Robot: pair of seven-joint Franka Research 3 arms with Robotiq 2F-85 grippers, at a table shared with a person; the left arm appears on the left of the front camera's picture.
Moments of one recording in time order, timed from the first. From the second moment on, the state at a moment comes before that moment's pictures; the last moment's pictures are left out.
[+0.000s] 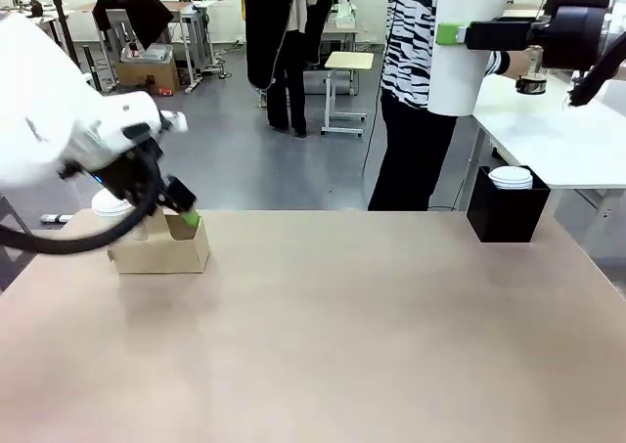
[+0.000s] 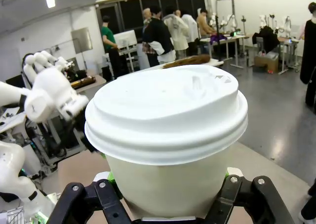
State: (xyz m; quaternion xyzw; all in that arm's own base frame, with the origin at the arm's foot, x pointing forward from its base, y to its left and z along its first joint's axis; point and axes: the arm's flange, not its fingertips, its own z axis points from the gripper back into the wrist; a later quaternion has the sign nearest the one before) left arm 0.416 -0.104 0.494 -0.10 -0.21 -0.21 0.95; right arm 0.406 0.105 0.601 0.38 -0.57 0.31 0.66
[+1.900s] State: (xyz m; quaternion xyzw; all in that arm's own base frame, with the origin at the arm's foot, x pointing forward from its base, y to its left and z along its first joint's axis) left arm 0.529 -0.077 0.508 0.00 -0.13 -0.04 0.99; right arm 0.406 0.105 0.601 0.38 -0.57 0.31 0.66
